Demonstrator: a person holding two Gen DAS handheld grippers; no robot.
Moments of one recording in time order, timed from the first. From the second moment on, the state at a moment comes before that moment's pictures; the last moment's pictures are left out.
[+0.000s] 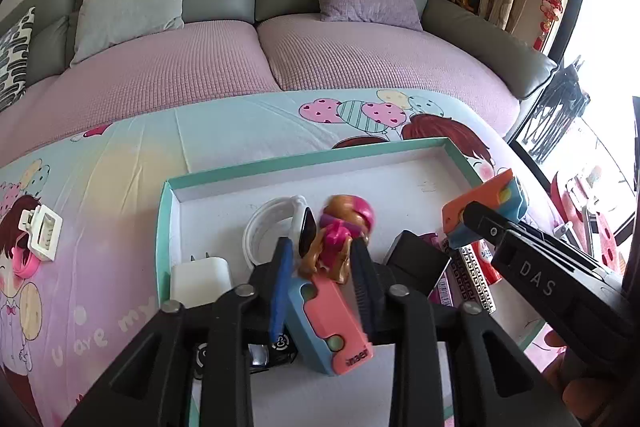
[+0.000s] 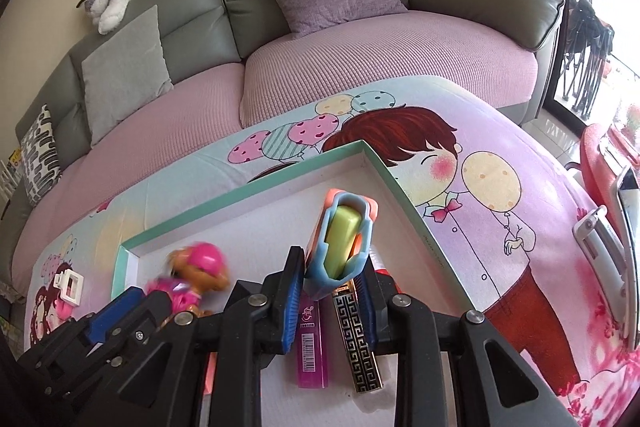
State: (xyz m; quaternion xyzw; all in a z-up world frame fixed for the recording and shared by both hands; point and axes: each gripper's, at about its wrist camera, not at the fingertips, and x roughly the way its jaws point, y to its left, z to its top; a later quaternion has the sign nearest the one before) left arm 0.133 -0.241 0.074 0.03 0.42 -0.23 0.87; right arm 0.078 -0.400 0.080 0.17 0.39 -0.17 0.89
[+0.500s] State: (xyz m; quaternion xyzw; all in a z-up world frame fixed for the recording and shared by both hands) left arm 0.137 -0.196 0.102 0.00 0.40 -0.18 0.90; right arm 0.072 -0.390 0.105 0.12 0.40 -0.20 0.89
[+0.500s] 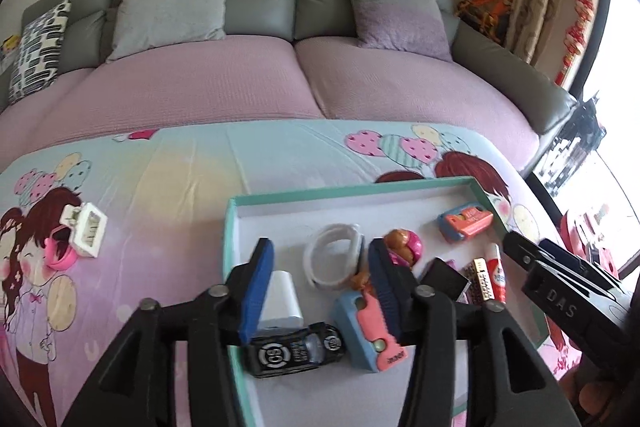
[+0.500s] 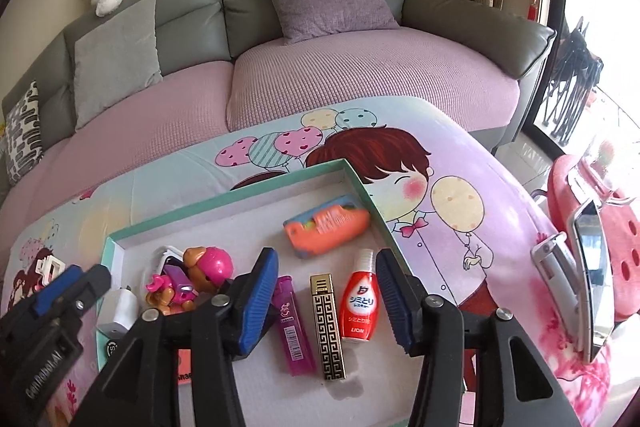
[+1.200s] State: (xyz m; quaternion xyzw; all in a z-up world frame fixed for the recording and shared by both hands) left arm 0.159 -0.139 0.088 -0.02 0.41 -0.04 0.91; right arm 0.088 -0.345 0.101 0.10 0.40 -0.13 0.90
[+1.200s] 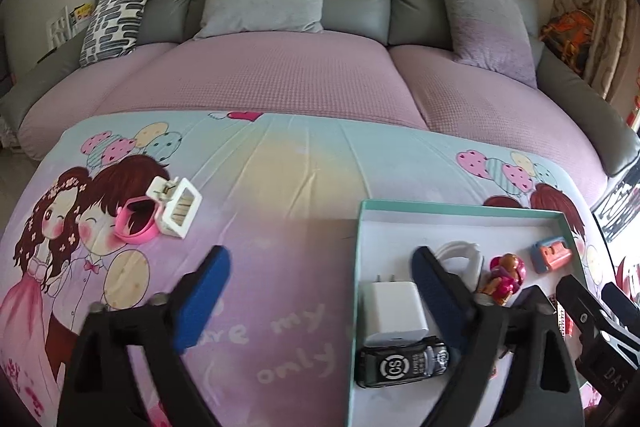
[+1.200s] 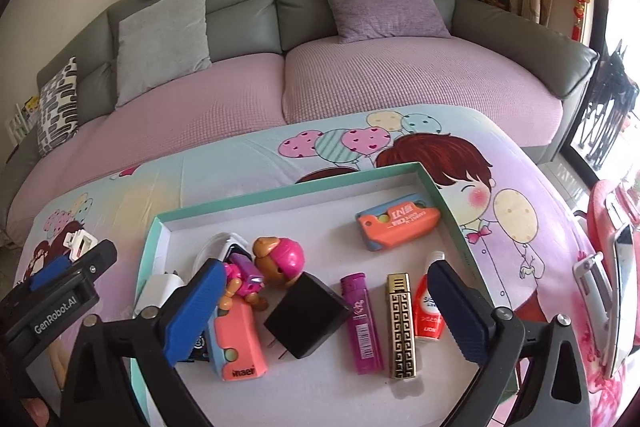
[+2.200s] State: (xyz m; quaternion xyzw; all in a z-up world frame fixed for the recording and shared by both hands) left arm 0.178 0.059 0.063 -0.13 0.42 0.11 0.89; right arm 0.161 -0.186 0.110 0.11 0.38 0.11 0.91
